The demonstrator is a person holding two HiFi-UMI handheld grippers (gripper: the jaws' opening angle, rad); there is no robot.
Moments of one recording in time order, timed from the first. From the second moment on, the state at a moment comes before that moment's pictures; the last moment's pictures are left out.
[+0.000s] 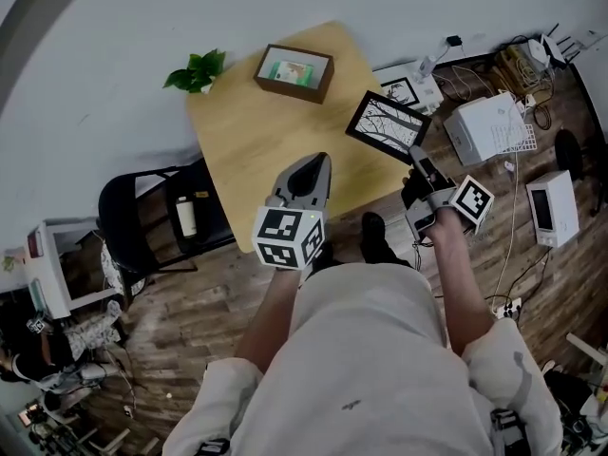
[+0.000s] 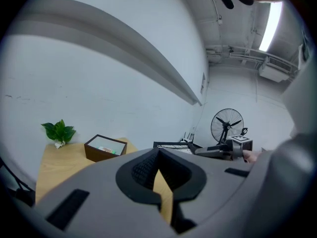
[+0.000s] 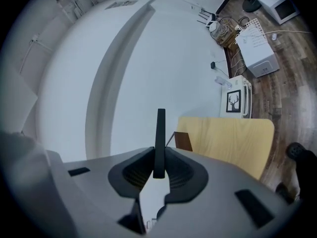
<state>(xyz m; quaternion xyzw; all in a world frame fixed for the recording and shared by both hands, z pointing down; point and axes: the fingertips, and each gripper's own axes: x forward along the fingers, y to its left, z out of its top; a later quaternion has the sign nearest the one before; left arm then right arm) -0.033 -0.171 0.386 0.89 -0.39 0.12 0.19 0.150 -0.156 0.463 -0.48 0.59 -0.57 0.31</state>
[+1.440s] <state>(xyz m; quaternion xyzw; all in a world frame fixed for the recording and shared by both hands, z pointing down) 0.012 -0.177 0.434 0.81 -0.52 0.15 0.22 0.170 -0.216 0.596 -0.41 0.64 -0.63 0.14</state>
